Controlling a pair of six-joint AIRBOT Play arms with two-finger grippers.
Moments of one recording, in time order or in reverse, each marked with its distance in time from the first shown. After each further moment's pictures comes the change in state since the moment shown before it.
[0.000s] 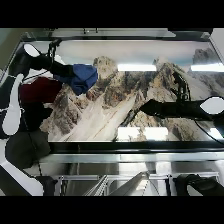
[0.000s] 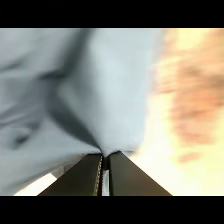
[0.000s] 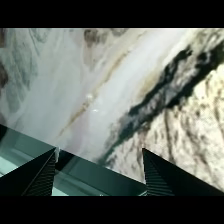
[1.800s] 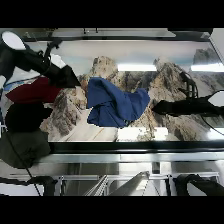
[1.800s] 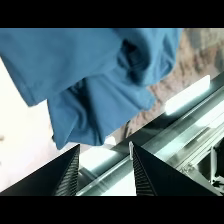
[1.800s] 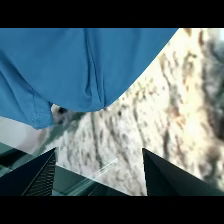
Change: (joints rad) left arm -0.038 0.301 -0.351 -0.059 -0.275 -0.236; right arm -0.160 -0.110 0.052 -0.130 0.105 -0.150
